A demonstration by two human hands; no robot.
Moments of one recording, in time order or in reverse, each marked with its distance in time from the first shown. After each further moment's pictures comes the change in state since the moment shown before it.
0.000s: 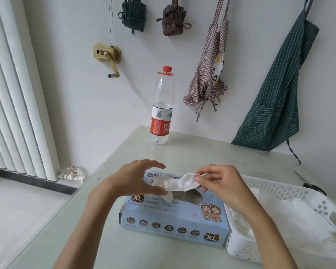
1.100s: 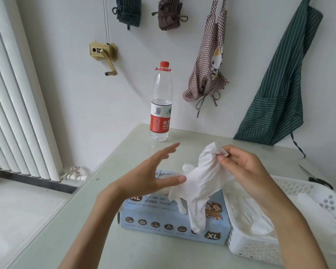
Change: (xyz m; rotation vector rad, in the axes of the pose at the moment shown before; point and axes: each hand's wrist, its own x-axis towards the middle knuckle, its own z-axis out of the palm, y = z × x) left_hand 0.010 0.016 0.017 -0.317 0.051 0.226; right_hand -0.008 -0.011 -0.026 0.218 0.033 -0.110
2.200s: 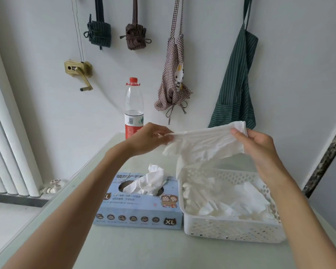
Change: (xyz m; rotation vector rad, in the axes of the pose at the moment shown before) left_hand 0.068 0.102 -0.003 0.107 0.083 0.153; right_hand -0.017 -0.022 -0.123 0.029 0.472 0.057
